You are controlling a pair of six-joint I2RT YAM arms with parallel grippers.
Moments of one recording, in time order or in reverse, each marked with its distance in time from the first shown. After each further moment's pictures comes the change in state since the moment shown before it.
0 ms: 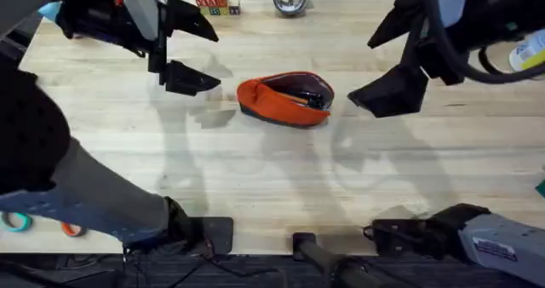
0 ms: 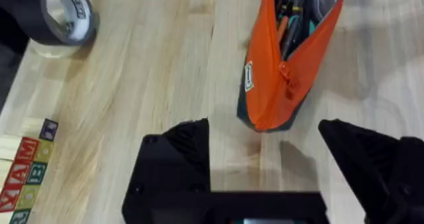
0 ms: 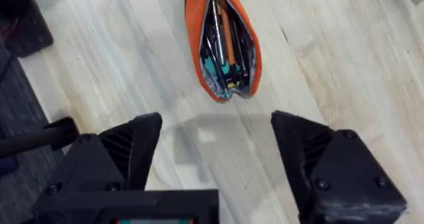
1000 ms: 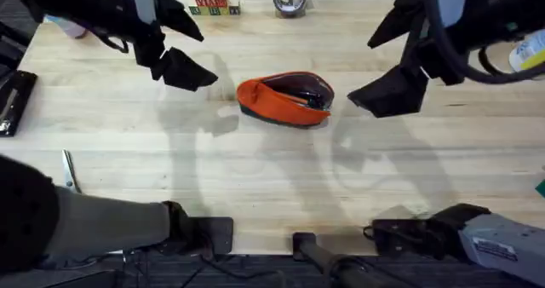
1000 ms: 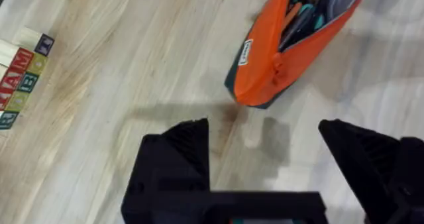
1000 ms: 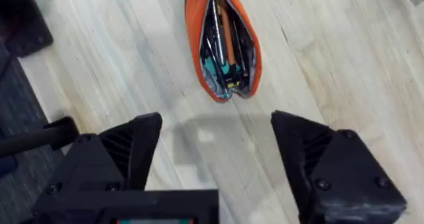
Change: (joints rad) left arm -0.066 -0.222 0.000 0.031 -0.237 -0.492; right arm 0.000 0.000 0.000 0.000 0.000 0.000
